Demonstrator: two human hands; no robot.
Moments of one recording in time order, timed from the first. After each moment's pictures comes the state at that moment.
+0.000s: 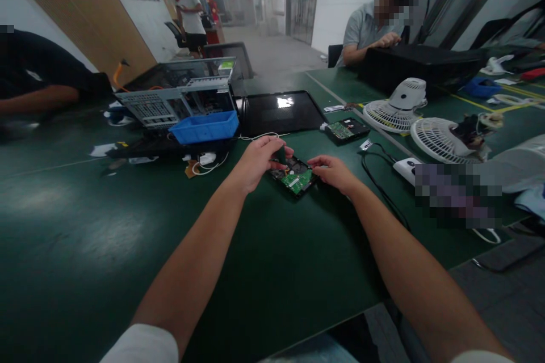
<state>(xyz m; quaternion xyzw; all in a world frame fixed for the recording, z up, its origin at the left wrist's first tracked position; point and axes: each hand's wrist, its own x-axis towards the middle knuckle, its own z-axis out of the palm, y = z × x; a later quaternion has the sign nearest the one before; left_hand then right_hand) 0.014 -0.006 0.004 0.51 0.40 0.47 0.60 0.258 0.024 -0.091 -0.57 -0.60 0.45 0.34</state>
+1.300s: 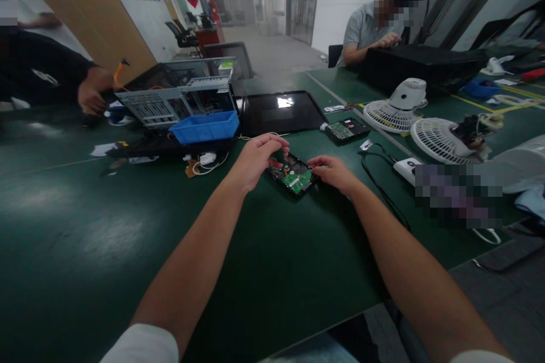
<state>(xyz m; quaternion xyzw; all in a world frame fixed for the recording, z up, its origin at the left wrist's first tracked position) 0.010 -0.004 0.004 0.54 0.40 0.48 0.56 0.256 0.022 -0.087 -0.57 -0.60 0.45 0.34</state>
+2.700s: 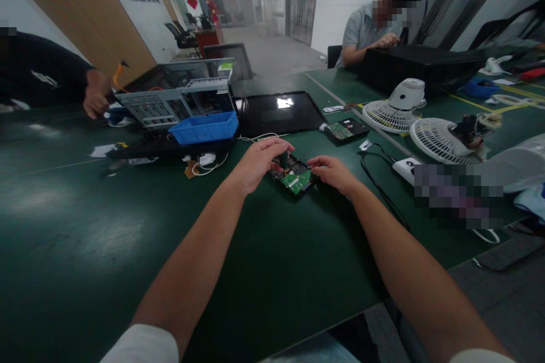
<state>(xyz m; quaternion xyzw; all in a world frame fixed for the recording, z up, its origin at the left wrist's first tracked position) 0.011 -0.004 0.001 0.57 0.37 0.44 0.58 0.257 0.023 -0.090 -0.57 -0.60 0.45 0.34</state>
